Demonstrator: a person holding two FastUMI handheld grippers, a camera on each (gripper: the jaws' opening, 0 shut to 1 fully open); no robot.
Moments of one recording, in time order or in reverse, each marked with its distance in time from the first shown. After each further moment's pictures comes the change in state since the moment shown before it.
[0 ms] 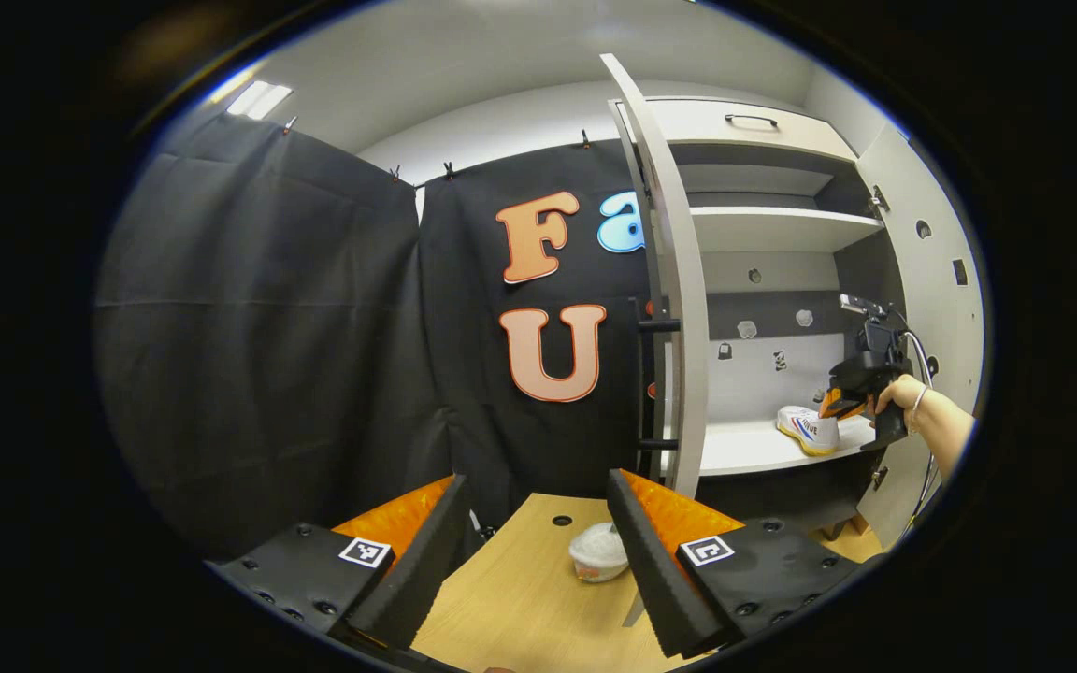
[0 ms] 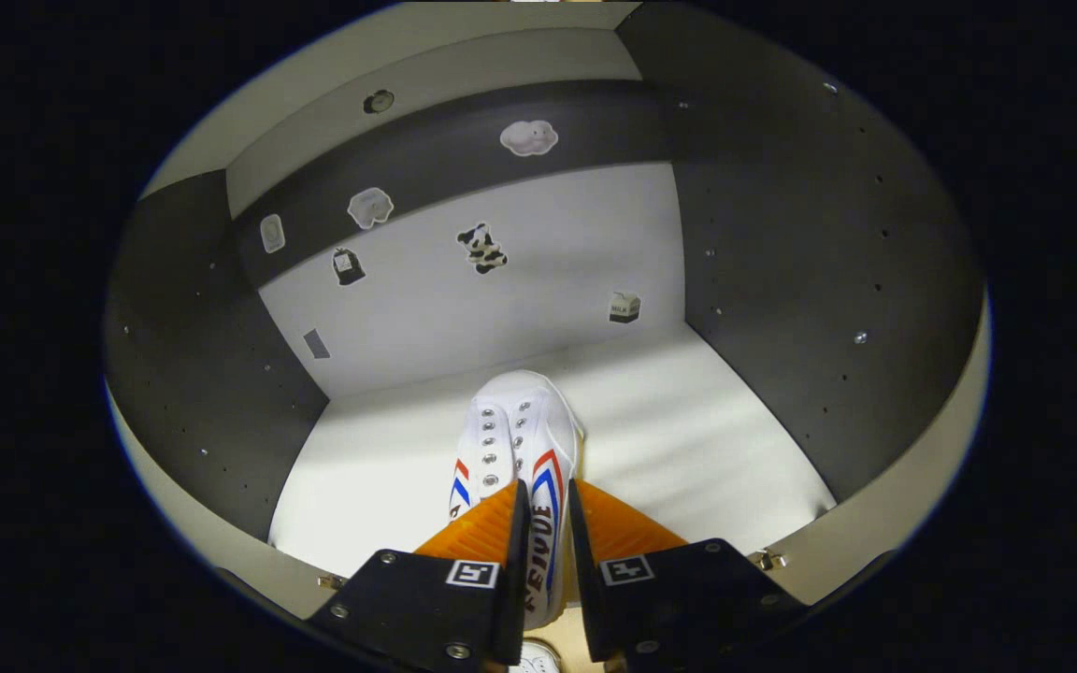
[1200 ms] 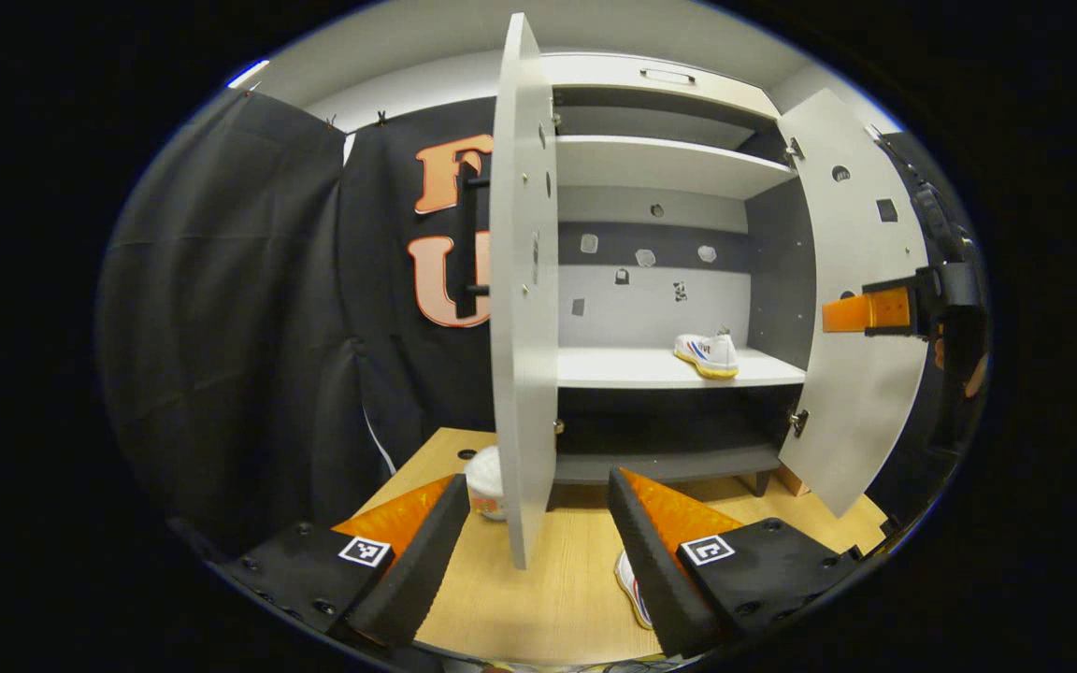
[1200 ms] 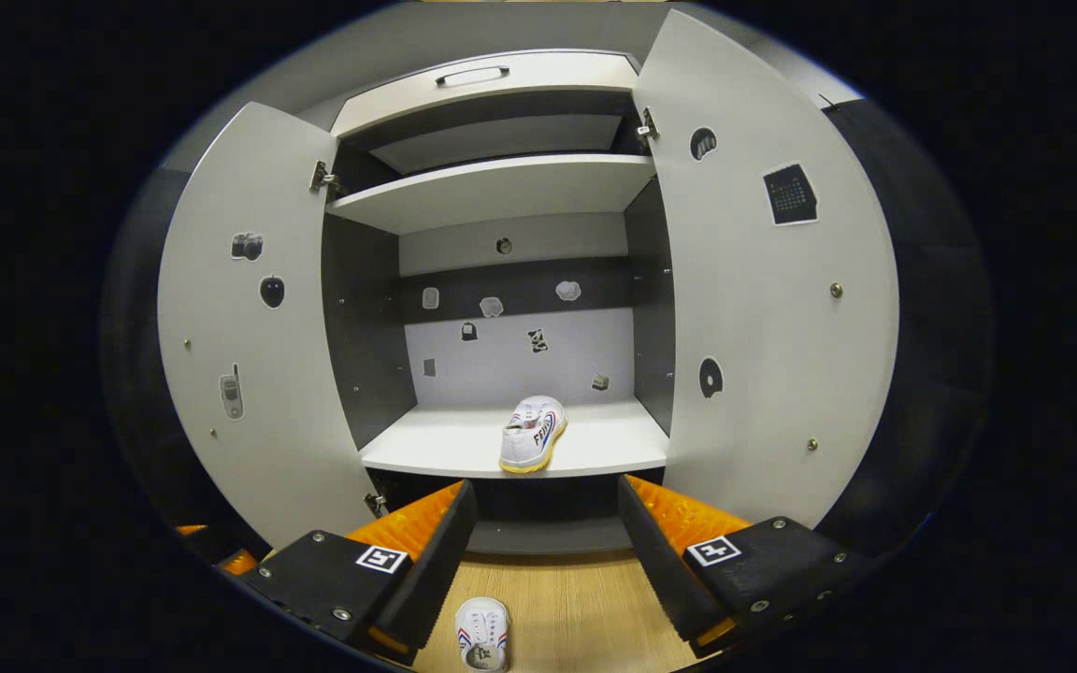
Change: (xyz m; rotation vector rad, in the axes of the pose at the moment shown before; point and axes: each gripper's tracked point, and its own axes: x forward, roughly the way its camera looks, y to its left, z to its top) left arm -0.041 -0.120 -0.122 -0.019 0.180 -0.256; right arm -0.278 -0.015 -0.088 -0.187 -0.378 0.061
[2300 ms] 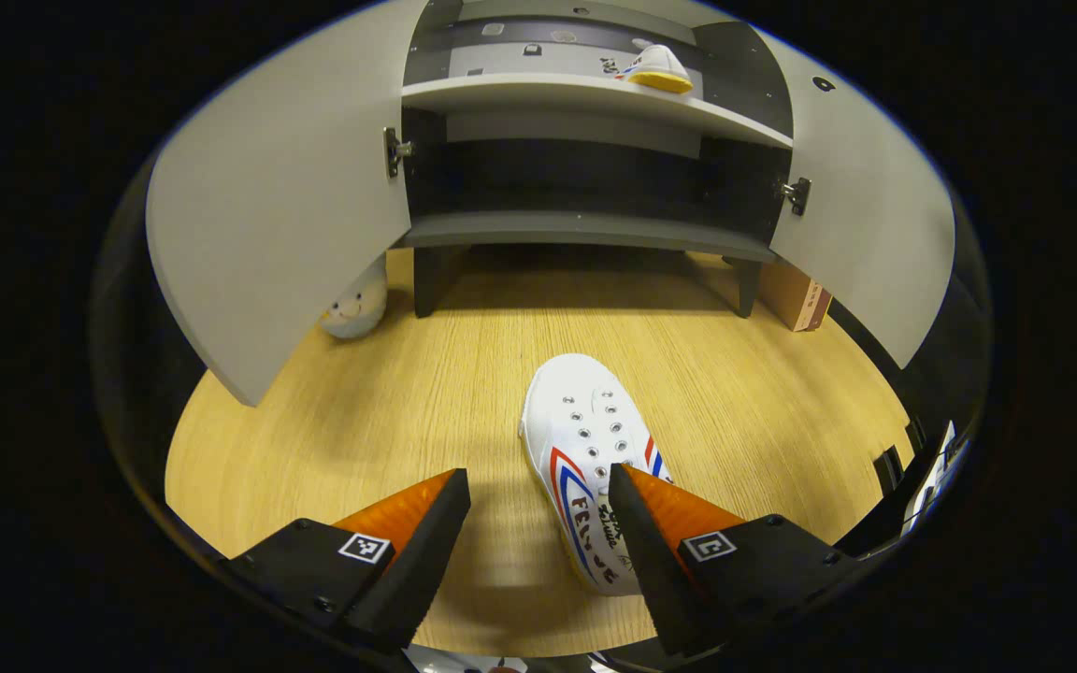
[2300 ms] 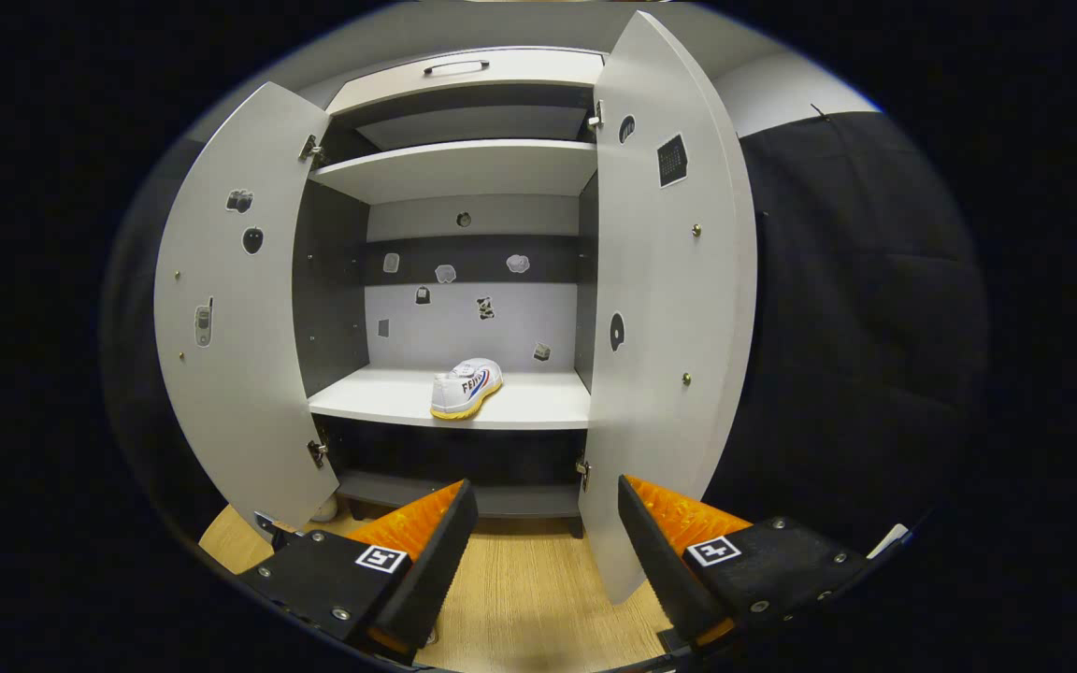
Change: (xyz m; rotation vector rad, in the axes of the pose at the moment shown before) left arm 0.085 -0.112 -0.282 0.017 0.565 -0.171; right arm -0.024 -0.068 -0.053 -0.064 0.043 -0.120
